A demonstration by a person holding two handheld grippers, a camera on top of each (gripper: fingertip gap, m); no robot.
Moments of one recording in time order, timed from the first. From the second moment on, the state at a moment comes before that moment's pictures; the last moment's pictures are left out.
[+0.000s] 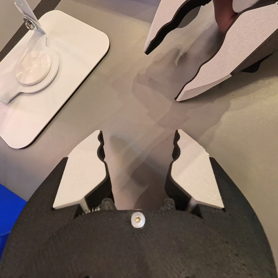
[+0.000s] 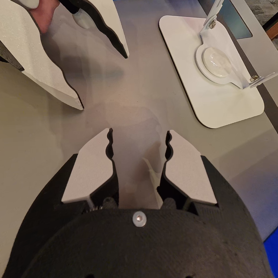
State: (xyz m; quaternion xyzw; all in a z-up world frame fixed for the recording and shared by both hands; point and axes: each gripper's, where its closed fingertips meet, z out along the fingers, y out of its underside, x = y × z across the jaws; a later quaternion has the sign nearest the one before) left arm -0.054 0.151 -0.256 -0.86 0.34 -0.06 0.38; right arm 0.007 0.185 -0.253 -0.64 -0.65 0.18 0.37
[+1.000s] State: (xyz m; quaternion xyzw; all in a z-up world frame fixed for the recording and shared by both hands) left arm -0.064 0.155 -0.234 -0.83 0.33 -0.04 0.45; right arm 0.006 0.184 -0.253 -0.64 -0.65 0.18 0.37
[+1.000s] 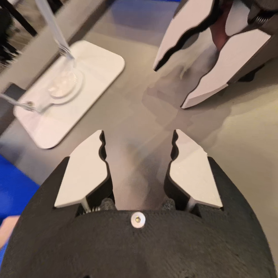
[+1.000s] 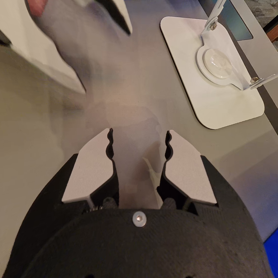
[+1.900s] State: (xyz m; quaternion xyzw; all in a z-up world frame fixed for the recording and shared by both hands) left arm -0.343 0.226 -0.262 -0.99 0.01 0.01 0.12; right arm 0.006 0.182 -0.253 -0.63 -0.66 0.19 0.37
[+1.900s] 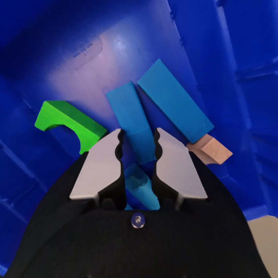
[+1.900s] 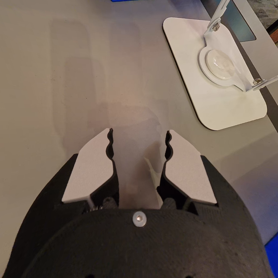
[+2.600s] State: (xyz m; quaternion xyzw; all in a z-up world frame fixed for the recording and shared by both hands) left arm -0.155 0.144 -0.104 -0.75 0.28 -0.16 0.58; right arm -0.001 0.154 -0.188 -0.58 -0.61 0.37 0.40
